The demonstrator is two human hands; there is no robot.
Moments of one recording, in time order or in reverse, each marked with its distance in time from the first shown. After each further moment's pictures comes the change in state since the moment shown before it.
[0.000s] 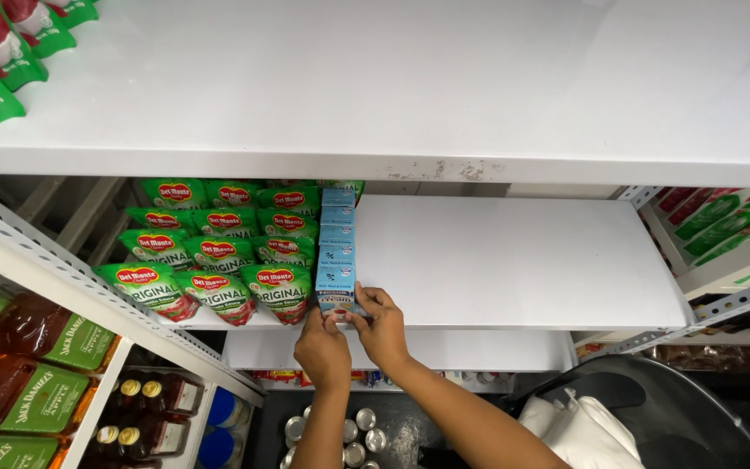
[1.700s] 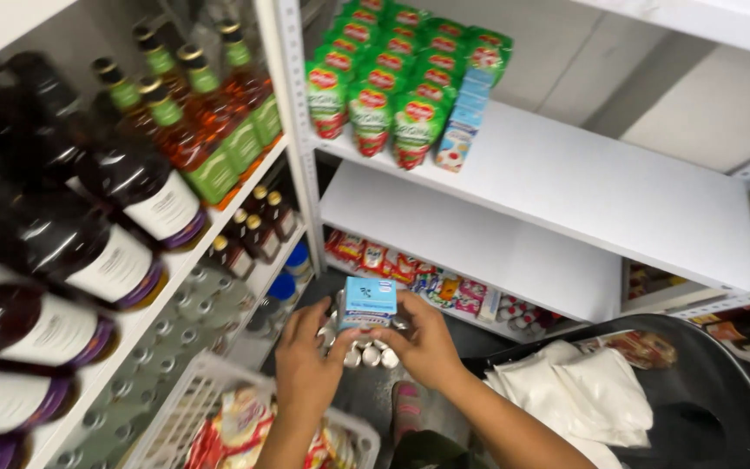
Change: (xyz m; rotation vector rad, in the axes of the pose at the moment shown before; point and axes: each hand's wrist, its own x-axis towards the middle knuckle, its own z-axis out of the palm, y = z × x) left_hand -0.227 -0.030 -0.351 -0.266 -0.119 -0.052; right_hand -0.291 -0.165 -0.024 0.394 -0.617 0.156
